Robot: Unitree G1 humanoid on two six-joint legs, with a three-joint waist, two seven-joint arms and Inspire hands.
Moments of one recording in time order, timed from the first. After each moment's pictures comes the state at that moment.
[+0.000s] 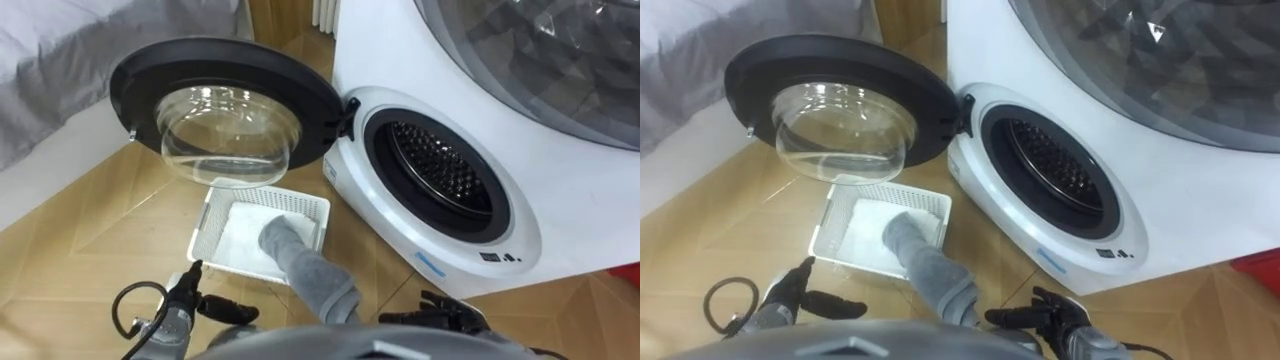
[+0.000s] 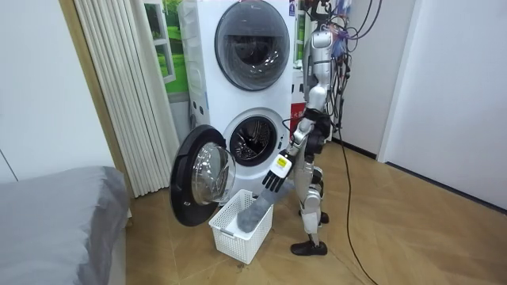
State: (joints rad) left arm 0.07 0.15 -0.01 1.12 0.33 -0.10 0.11; right arm 0.04 -0.20 0.10 1.25 0.19 -0.04 0.20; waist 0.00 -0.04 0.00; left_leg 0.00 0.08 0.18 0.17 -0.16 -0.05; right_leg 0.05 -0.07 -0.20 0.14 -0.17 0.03
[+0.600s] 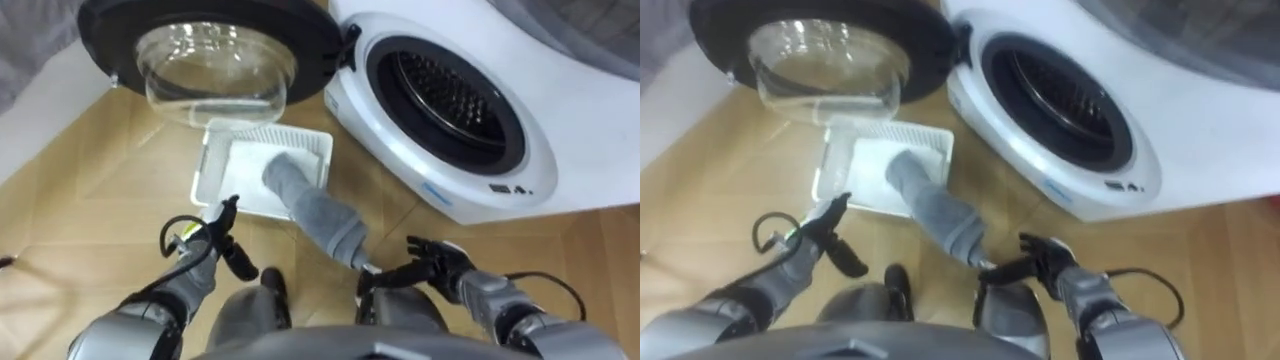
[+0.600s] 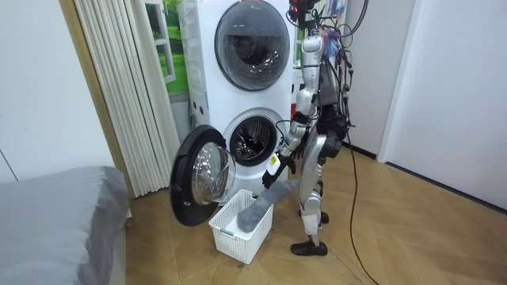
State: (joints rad) left arm -0.28 0.13 -0.18 1.28 0.66 -0.14 0.20; right arm -0.23 -0.18 0.18 1.33 0.07 -0.09 0.15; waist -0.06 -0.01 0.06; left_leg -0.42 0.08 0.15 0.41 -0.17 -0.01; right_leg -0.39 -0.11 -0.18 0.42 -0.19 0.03
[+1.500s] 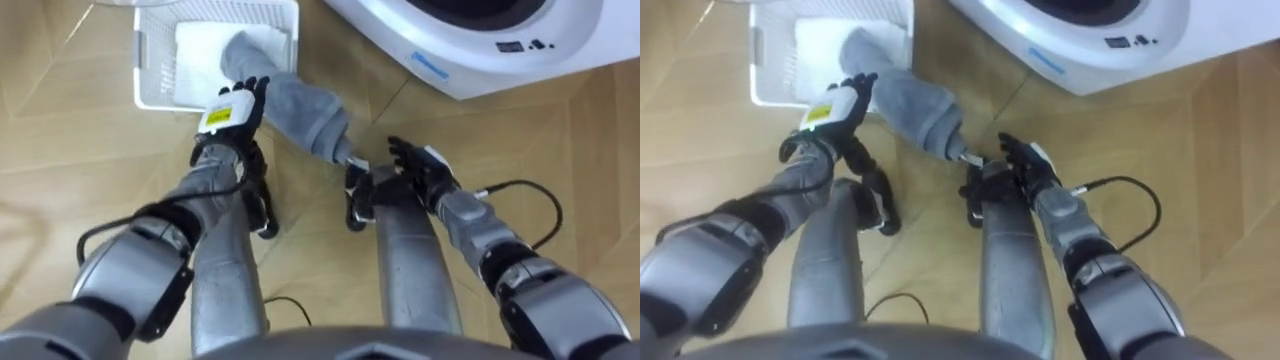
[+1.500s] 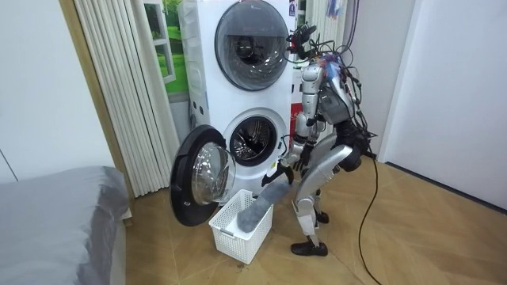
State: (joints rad) left arm -0.56 0.17 -0.42 1.25 0.72 -0.16 0.45; right arm -0.37 -0.19 0.39 1.13 0.24 -0.14 0.06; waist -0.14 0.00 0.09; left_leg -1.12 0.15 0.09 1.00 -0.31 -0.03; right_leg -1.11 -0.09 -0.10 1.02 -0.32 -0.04
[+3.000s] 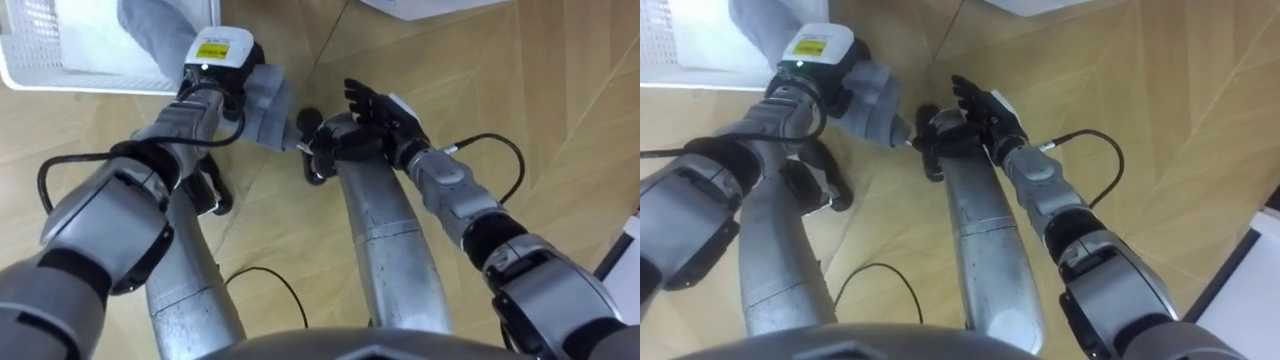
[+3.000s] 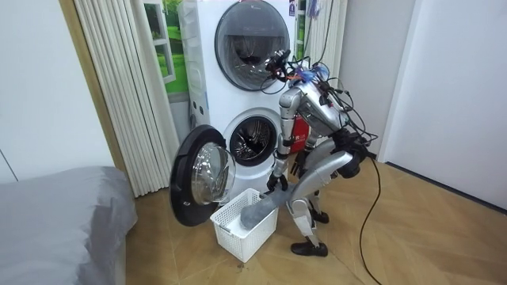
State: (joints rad) left arm -0.74 0.27 -0.67 1.27 0.73 -0.11 0.28; right arm -0.45 -0.17 0.47 0.98 0.35 -0.15 0.11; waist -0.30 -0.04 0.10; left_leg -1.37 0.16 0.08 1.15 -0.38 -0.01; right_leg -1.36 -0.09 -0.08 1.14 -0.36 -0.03
